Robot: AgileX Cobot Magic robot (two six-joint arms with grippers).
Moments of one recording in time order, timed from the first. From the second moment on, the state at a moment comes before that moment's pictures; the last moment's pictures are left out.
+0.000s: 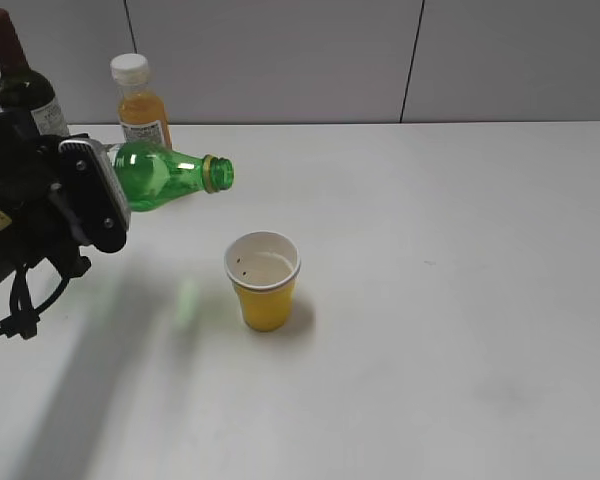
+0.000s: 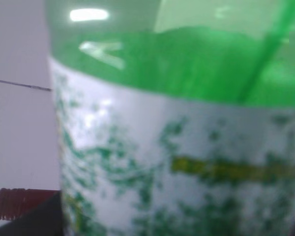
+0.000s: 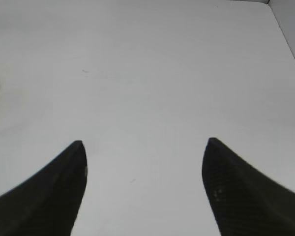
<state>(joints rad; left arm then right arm) -0.46 1.70 -0.48 -0.50 -0.94 1.53 0.10 0.00 -0.41 0.00 0.95 0.01</state>
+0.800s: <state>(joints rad) -0.46 1.70 -0.48 -0.50 -0.96 1.62 0.10 0.00 -0.41 0.00 0.95 0.01</state>
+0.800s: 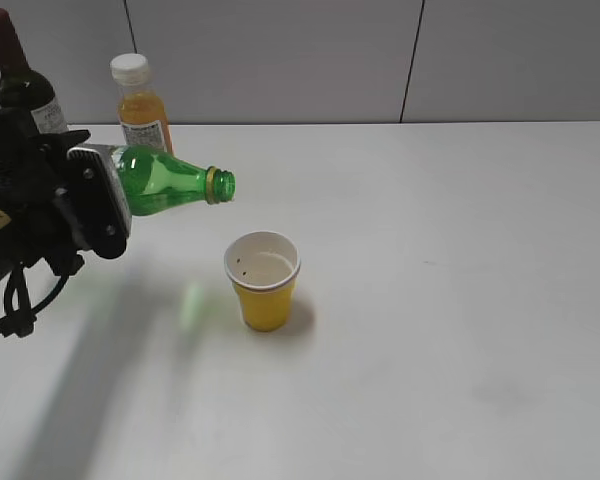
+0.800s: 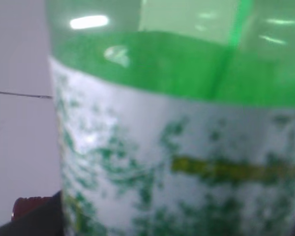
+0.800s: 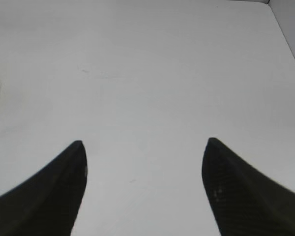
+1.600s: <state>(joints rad) -0.46 1.70 -0.48 -0.50 -0.98 1.71 0.10 0.00 -0.41 0.00 0.95 0.01</state>
